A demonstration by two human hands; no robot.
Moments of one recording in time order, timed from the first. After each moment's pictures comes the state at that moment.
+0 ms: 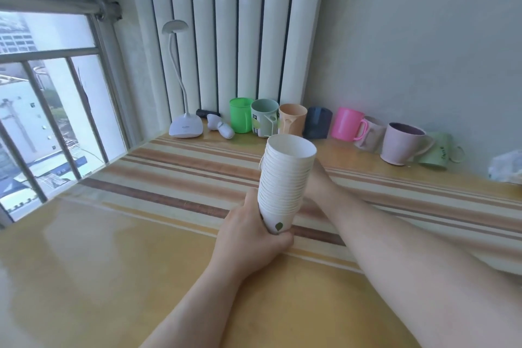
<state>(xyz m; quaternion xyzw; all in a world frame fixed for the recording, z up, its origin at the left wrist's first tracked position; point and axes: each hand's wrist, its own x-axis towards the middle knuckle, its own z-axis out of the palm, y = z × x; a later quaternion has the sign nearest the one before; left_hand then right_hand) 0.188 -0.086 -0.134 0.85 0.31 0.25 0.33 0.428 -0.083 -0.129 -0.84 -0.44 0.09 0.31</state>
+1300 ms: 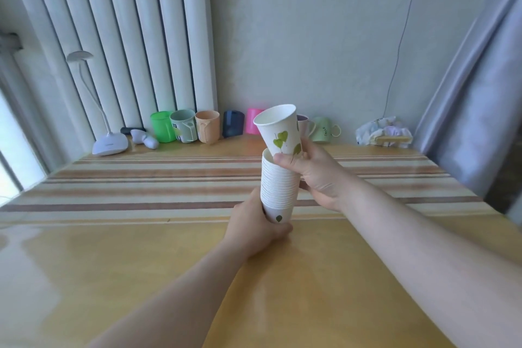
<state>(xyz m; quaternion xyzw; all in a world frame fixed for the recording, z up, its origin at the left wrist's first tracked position) 0.245 -0.245 -0.119 0.90 0.19 0.17 0.36 0.347 -0.373 -0.019 -0.64 -0.32 0.24 0.65</state>
